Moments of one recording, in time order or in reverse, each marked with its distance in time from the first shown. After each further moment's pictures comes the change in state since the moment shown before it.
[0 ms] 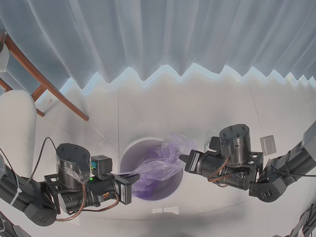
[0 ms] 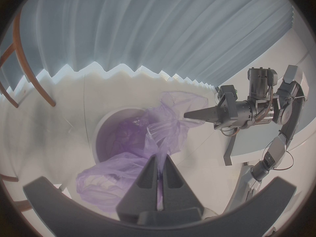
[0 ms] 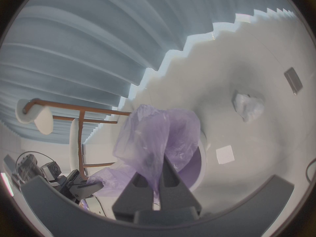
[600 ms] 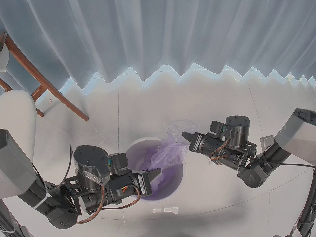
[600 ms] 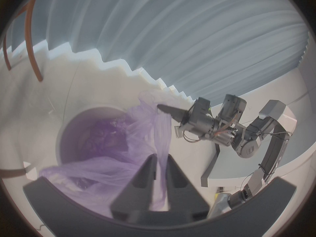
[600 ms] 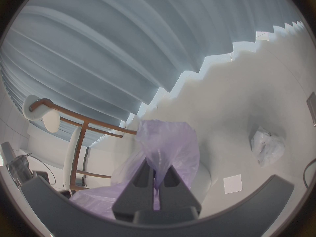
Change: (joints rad) left arm -0.048 0.173 -0.046 -0.261 -0.037 -0.279; right arm -0.189 0.217 -0.086 -0.364 0.181 -0.187
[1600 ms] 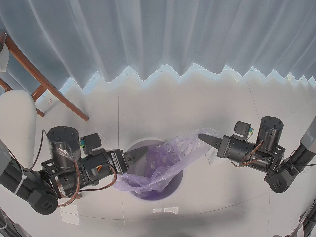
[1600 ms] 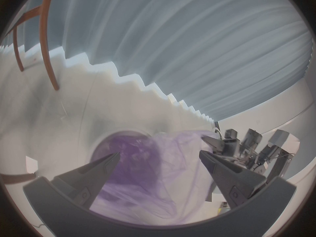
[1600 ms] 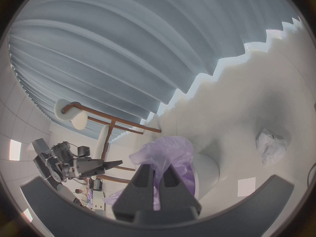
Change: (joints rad) left arm 0.160 -0.118 -0.007 0.073 -0.023 -0.007; right arm -0.107 -0.181 0.277 -0.183 0.294 0.002
